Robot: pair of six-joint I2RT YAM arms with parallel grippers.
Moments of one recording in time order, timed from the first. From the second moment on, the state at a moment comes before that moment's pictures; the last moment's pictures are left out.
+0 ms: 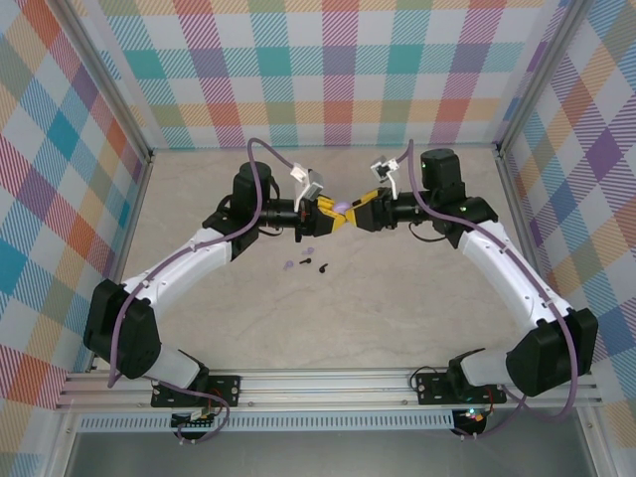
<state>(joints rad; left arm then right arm) -0.54 1.47 1.15 0.06 0.94 -0.01 0.38 1.34 1.25 -0.49 -0.92 0.07</state>
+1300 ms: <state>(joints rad) -0.55 1.46 1.14 0.00 0.90 0.07 0.40 1.25 1.25 -0.49 -0.56 0.12</state>
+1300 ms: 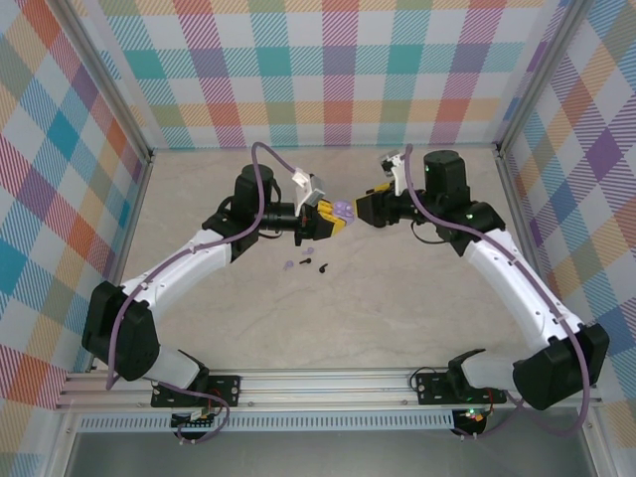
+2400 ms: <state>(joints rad) -0.55 1.03 0.79 0.04 0.74 -0.10 0.50 1.83 1.30 -0.54 -0.51 0.35</state>
